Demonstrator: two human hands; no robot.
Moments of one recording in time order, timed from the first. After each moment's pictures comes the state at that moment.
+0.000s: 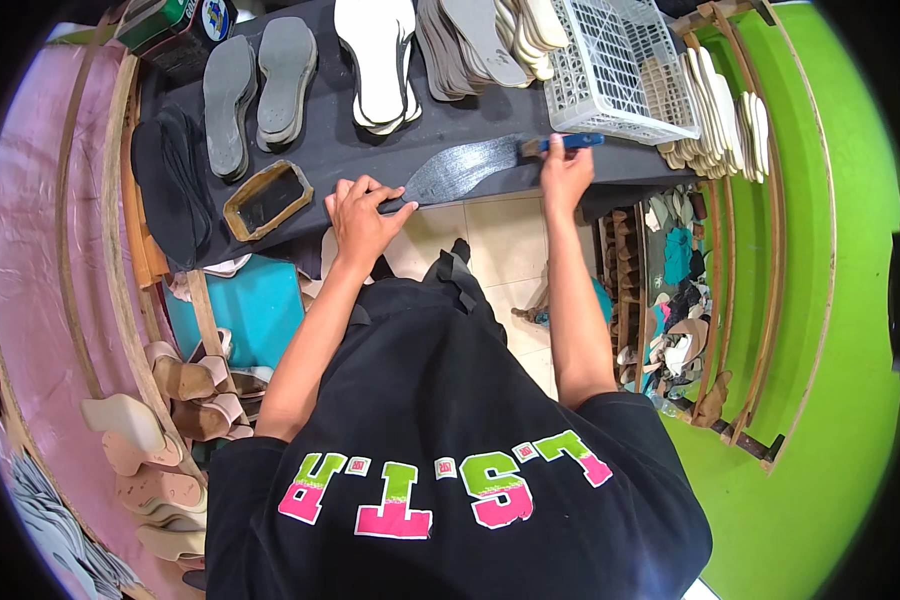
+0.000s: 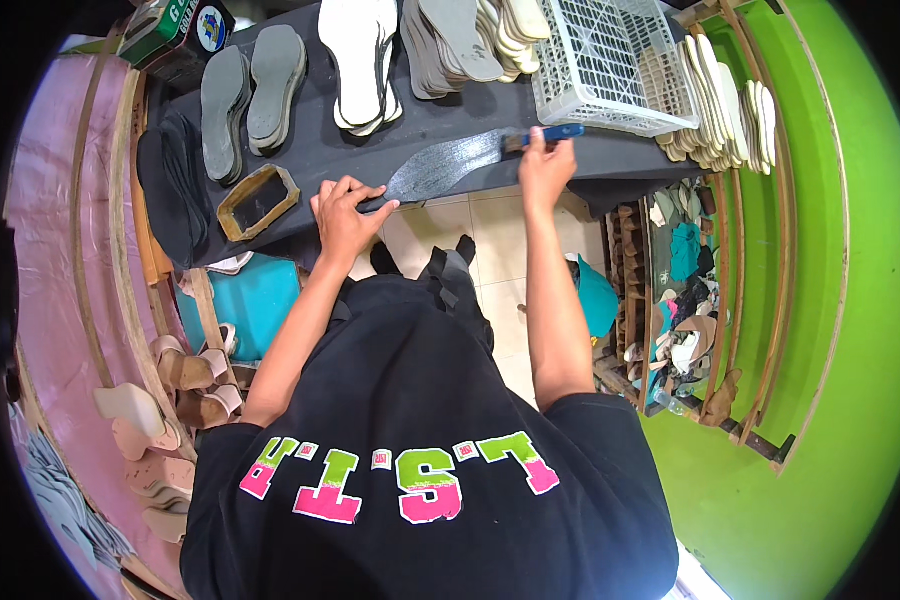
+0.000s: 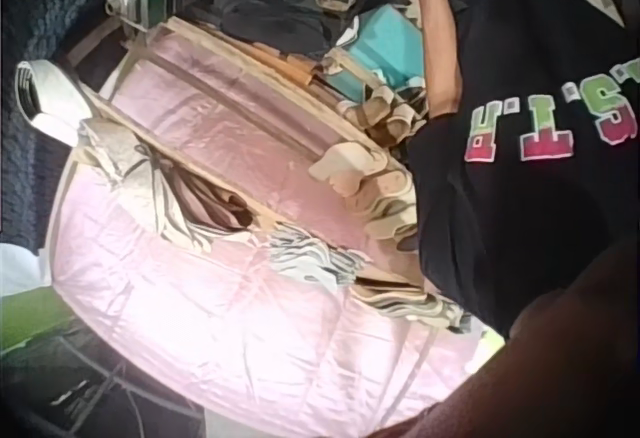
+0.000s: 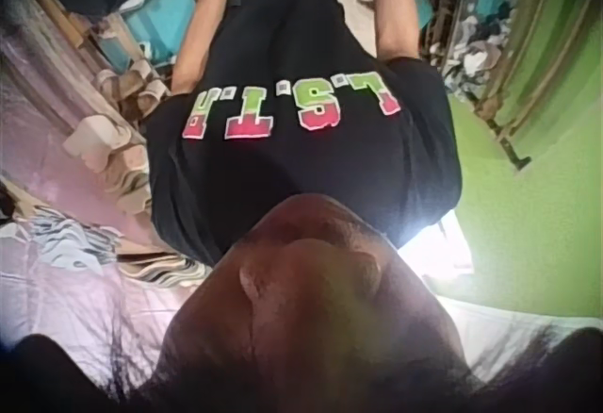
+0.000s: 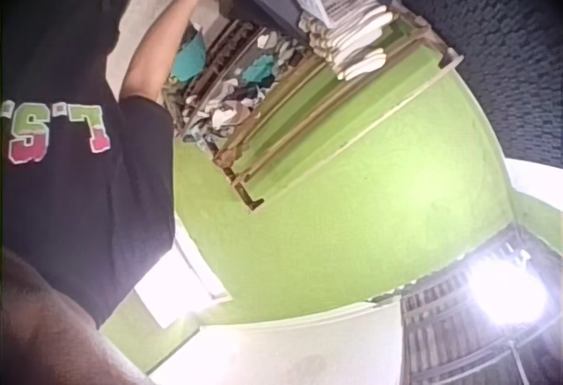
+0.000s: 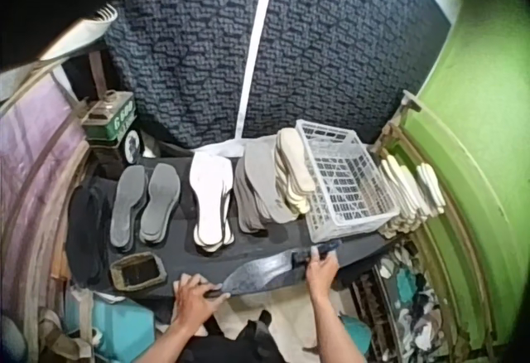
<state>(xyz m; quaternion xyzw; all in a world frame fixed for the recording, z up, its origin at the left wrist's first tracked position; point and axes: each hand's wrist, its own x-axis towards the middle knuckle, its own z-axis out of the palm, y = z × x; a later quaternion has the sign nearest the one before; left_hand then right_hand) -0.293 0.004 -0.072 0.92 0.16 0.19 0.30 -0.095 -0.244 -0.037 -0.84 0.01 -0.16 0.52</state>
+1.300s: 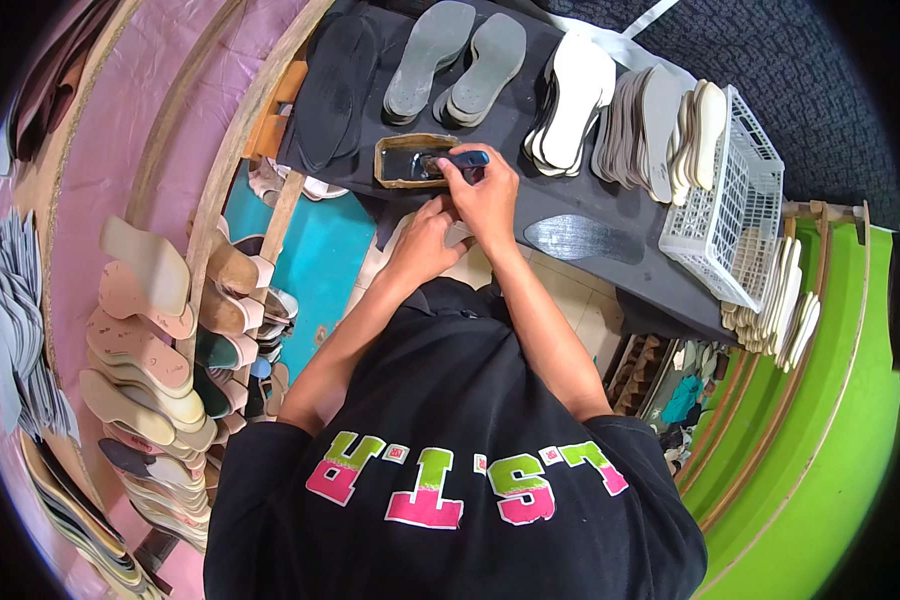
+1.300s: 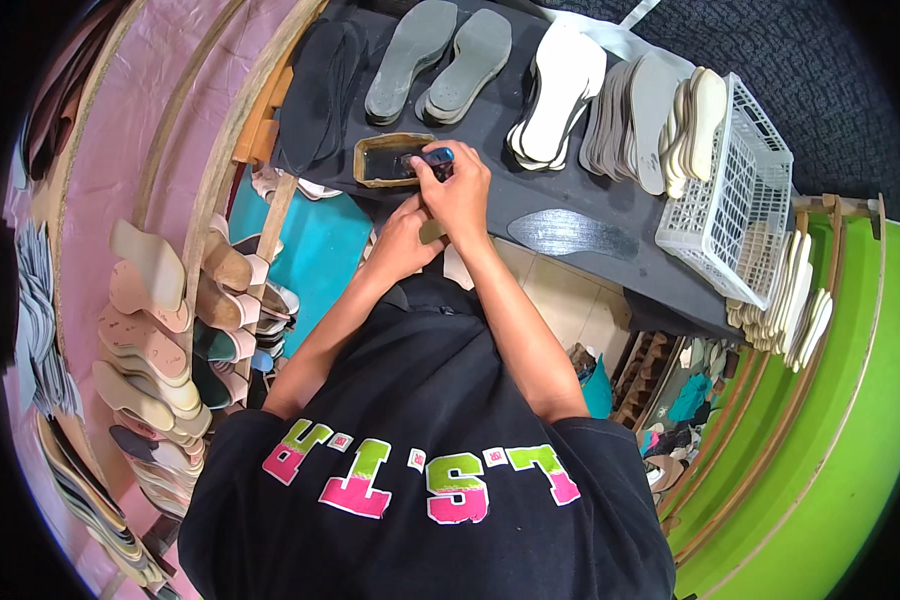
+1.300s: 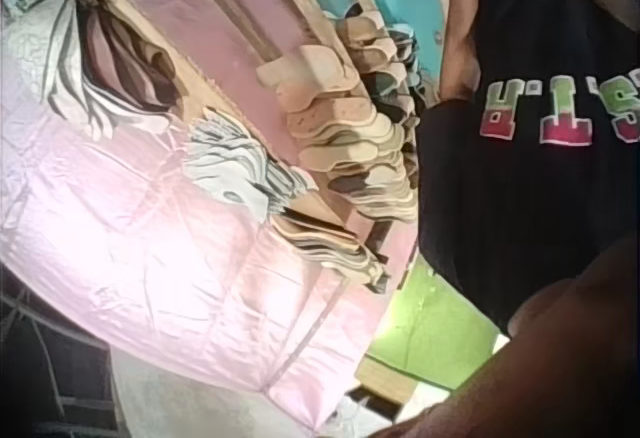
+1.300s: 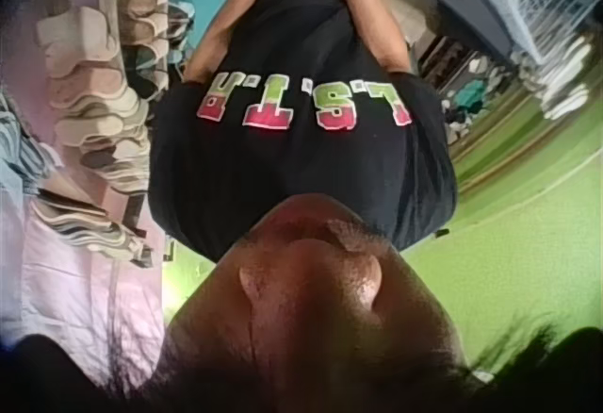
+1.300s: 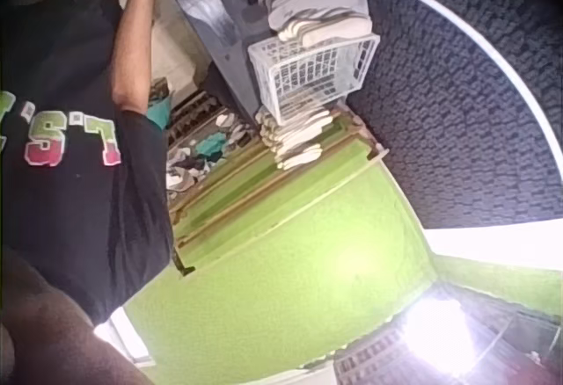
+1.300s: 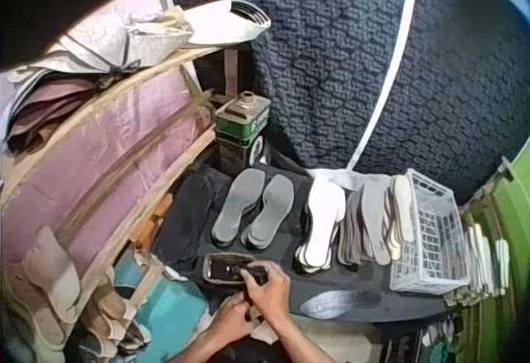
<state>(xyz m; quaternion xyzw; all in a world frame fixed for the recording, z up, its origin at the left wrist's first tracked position) -0.377 0.045 -0.054 0.85 0.23 0.15 0.45 -0.238 0.010 -0.012 -0.75 -0.39 0.06 0.54</state>
